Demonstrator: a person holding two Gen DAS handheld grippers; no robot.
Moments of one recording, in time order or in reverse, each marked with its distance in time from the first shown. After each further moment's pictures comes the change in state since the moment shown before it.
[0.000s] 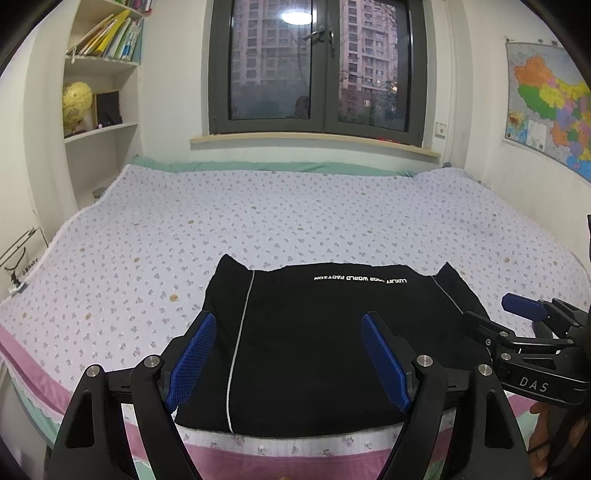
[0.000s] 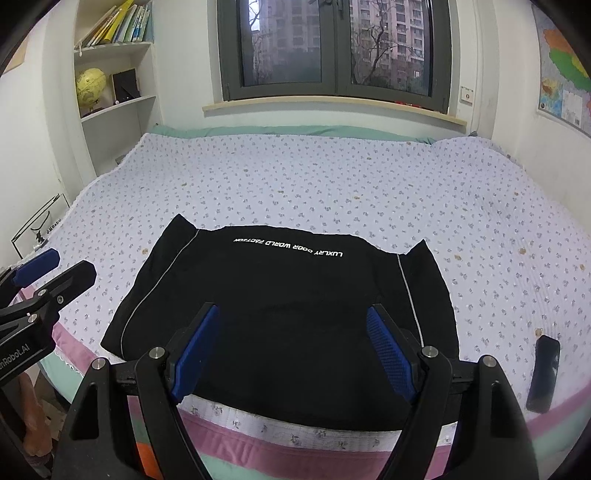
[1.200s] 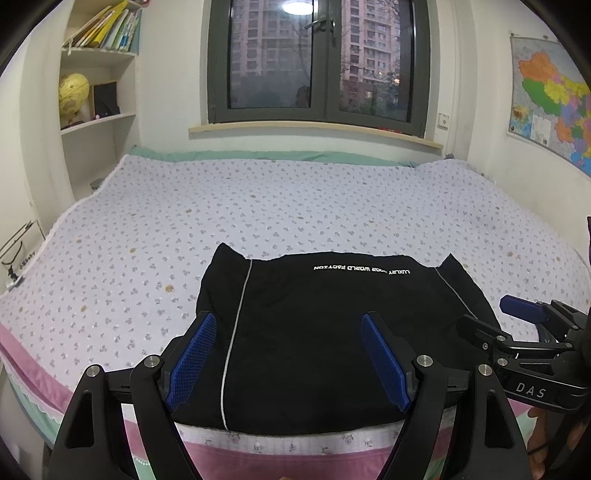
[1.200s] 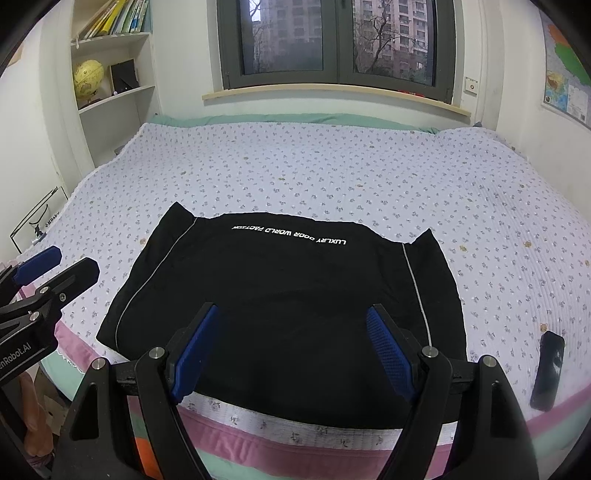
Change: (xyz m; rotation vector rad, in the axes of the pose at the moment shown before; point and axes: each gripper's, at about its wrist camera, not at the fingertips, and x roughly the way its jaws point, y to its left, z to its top) left arm 0.015 -0.001 -0.003 -0.003 0.040 -0.001; right arm 0.014 0.000 -0.006 -0.003 0.040 0.009
